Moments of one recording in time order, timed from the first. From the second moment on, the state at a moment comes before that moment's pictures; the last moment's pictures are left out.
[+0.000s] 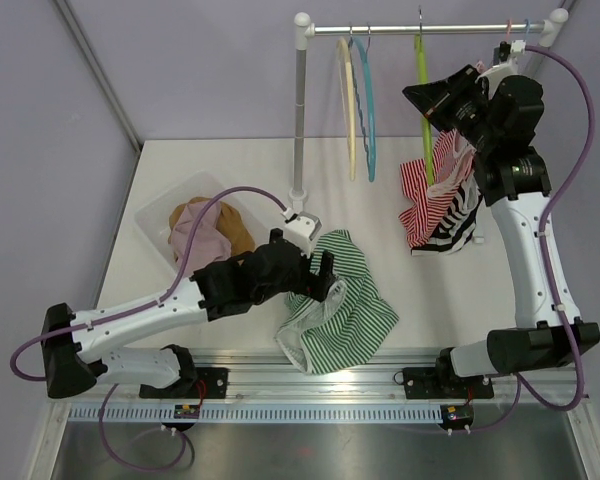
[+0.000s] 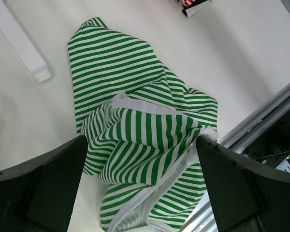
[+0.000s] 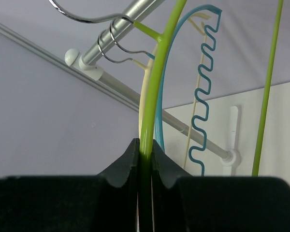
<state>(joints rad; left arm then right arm) -1.11 1.18 0.99 -0.38 -0.30 -0.47 0.11 1.38 1.73 -0.31 -0.32 0.82</state>
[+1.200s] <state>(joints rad) -1.17 1.09 1.09 -0.64 -0.57 -0.47 0.13 1.59 1.65 -0.01 -0.49 1.08</state>
